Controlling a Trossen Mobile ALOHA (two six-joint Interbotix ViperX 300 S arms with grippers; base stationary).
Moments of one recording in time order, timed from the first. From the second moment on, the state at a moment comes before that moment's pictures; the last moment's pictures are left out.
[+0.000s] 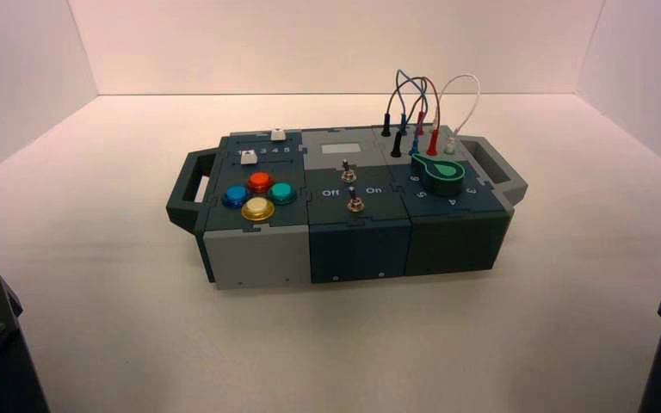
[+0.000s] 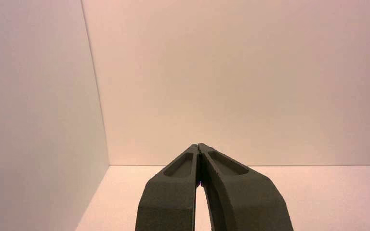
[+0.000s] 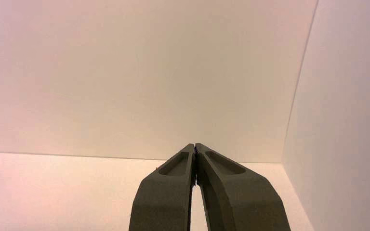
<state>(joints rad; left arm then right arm) 0.00 -0.97 1.20 -0.01 -0.18 0.01 0.04 -0.94 1.18 0.00 -0.19 -0.01</state>
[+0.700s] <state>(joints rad) -0.24 -0.96 1.15 -0.02 0.13 0.01 0.17 -0.84 1.15 0.00 -0.05 -0.01</state>
